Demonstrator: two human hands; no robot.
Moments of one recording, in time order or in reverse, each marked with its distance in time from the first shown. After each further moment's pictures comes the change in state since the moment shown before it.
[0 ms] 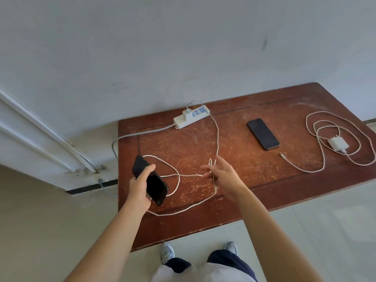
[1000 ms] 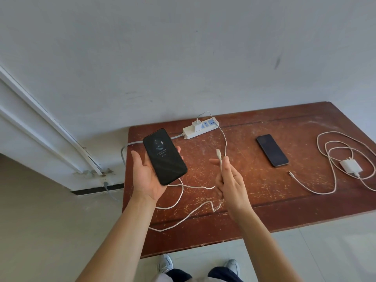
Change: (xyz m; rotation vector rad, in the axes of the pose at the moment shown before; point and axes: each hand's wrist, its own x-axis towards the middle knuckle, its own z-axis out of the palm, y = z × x) left_hand -0.030 0.044 0.043 -0.607 -0.679 0.084; right_hand -0.044 -0.037 0.034 -0.057 0.046 -0.381
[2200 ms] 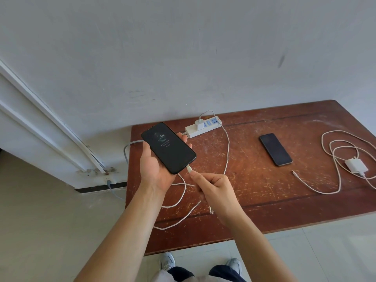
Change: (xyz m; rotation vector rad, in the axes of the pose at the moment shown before) left_hand 0.002 -0.001 0.037 -0.098 -0.024 -0.003; right_hand -0.022 -0.025 0.035 -0.111 -0.179 0.065
